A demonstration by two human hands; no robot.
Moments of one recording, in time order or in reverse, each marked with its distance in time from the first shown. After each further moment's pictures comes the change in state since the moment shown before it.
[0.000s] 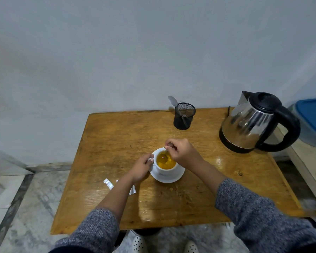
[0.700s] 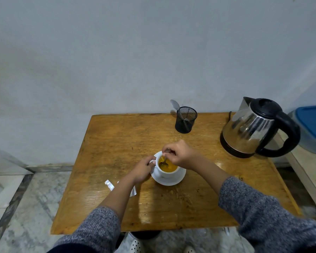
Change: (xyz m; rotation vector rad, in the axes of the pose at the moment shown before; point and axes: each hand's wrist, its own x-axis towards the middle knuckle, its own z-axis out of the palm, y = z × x) left_hand -0.001 0.005 -0.003 0.014 -0.037 -0.029; right_hand 0.011 -0.009 -0.007 -0.159 -0.245 -0.074
